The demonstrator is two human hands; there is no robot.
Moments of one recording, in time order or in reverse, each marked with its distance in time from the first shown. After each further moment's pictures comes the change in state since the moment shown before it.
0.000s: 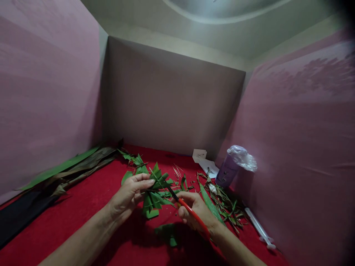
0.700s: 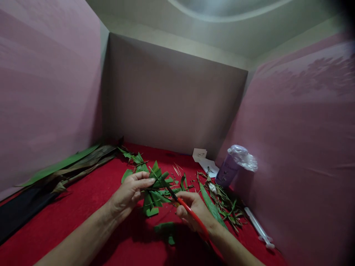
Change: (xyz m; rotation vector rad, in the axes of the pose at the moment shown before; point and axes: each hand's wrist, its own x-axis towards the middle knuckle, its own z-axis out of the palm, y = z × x) left_hand 0.002 -0.002 -0.001 -0.004 -0.038 -0.001; right_hand 0.001 0.004 0.005 0.065 -0.005 -0.030
